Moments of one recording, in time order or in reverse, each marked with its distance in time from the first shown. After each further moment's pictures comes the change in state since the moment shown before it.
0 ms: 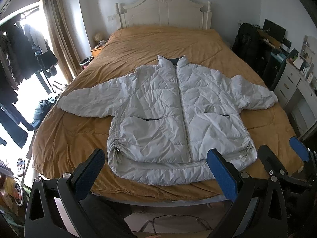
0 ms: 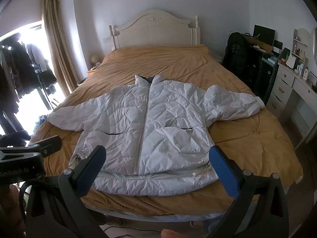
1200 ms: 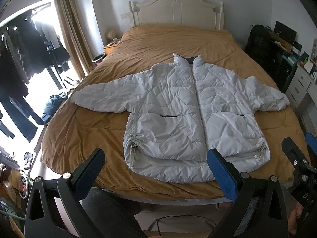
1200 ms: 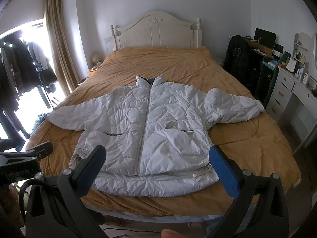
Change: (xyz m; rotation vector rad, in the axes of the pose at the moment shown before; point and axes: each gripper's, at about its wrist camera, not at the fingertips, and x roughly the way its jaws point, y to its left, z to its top) left arm 0.002 0.032 -0.010 -0.033 0.005 0.084; right arm -0.008 0.005 0.008 -0.015 -0.004 0.001
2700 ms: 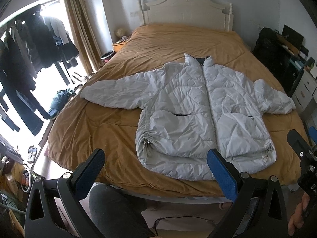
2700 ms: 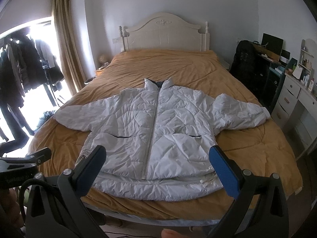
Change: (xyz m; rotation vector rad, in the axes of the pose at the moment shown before) left arm -0.004 0.027 -0.007 -0.047 0.004 0.042; right arm 0.004 0.019 0.004 -0.037 -0.018 0.043
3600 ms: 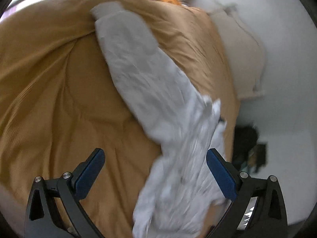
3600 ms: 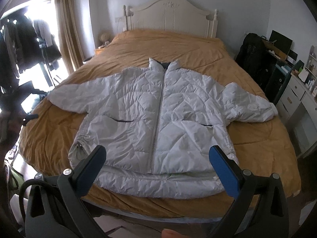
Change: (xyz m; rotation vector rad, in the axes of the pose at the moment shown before) left arm 0.336 0.328 0.069 -0.933 0.278 -0.579; right arm 0.067 0.044 -0.007 -0.068 0.148 -0.036
